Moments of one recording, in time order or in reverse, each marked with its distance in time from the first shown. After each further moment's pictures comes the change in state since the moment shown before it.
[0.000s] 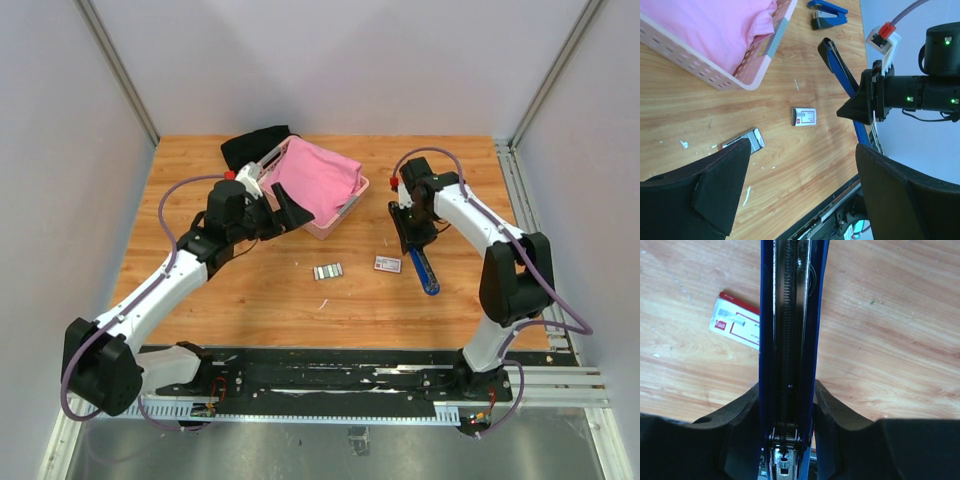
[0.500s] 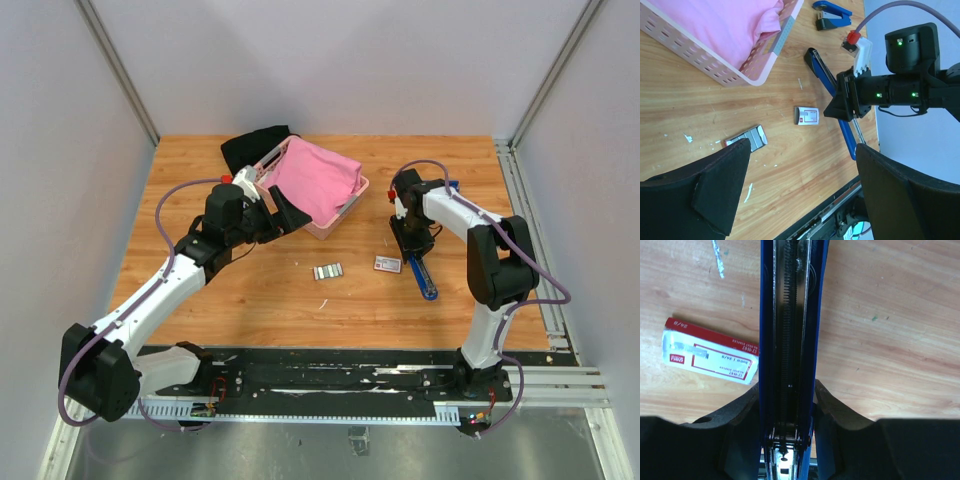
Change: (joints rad) left arm 0.000 -0.038 -0.040 -0.006 -0.026 -0.018; right arm -0.003 0.143 -0.034 0.057 0.087 0.020
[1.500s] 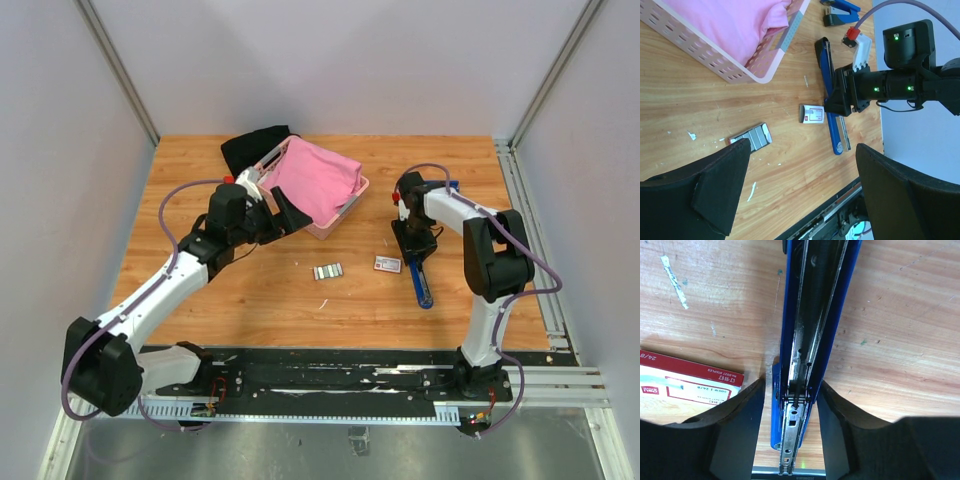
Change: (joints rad) left arm 0.000 0.027 -0.002 -0.002 0.000 -0.002; right arm -0.042 0.079 -0.008 0.060 -0.003 0.002
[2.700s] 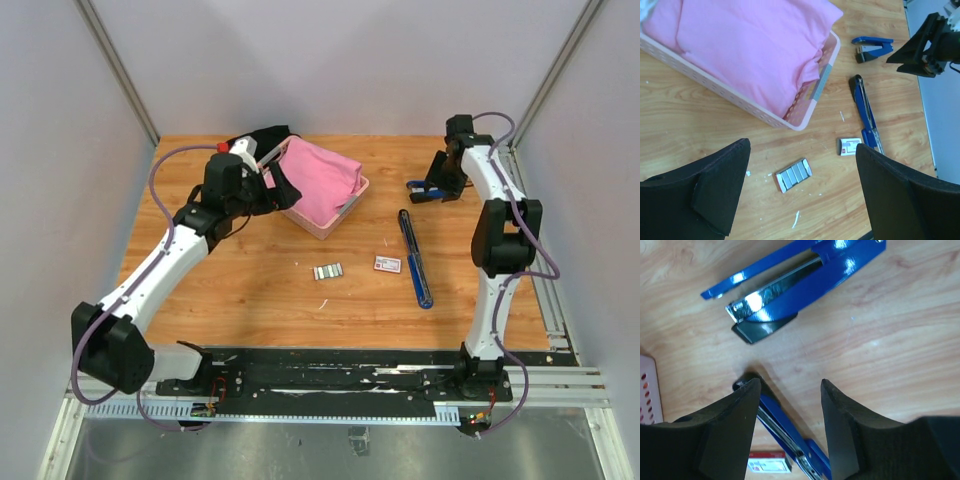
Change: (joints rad) left arm 0.063 0.100 0.233 -0.145 -0.097 0.248; right arm -0.254 0.164 0.550 -0.049 -0.005 0.392
